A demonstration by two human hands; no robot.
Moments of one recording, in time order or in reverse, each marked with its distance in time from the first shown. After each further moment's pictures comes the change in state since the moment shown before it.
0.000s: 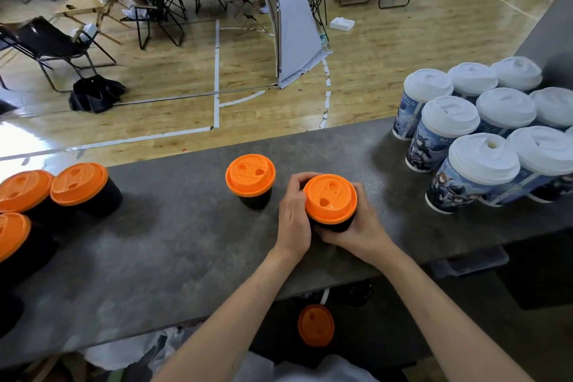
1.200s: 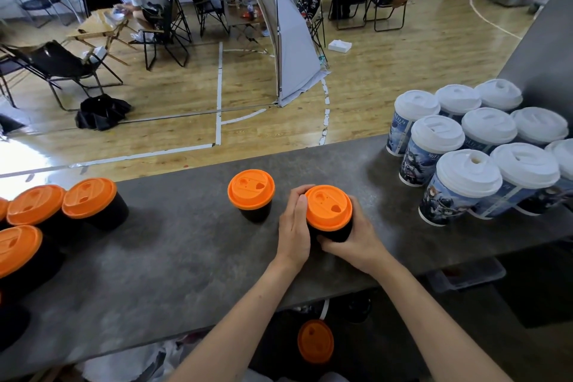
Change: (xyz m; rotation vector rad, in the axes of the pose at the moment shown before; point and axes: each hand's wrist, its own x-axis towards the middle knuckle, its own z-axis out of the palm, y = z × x) left_hand -0.002 0.000 0.004 0.031 0.013 -0.007; right_hand 0.000 0.005 -0.003 -0.001 0.000 -0.012
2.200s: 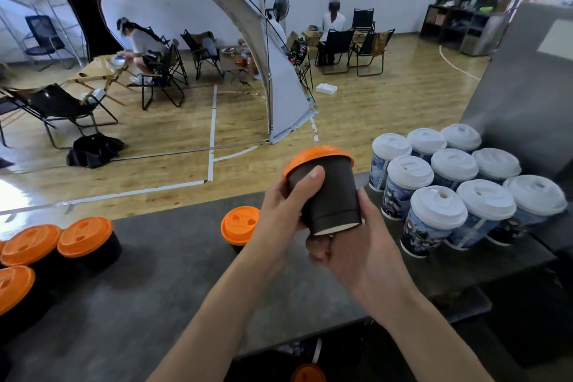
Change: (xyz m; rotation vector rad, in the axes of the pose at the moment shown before) left_hand 0.009 0.182 -0.012 -0.368 -0.209 -0.239; right_hand -0.031 -0.176 -0.030 1.132 -0.196 0.168
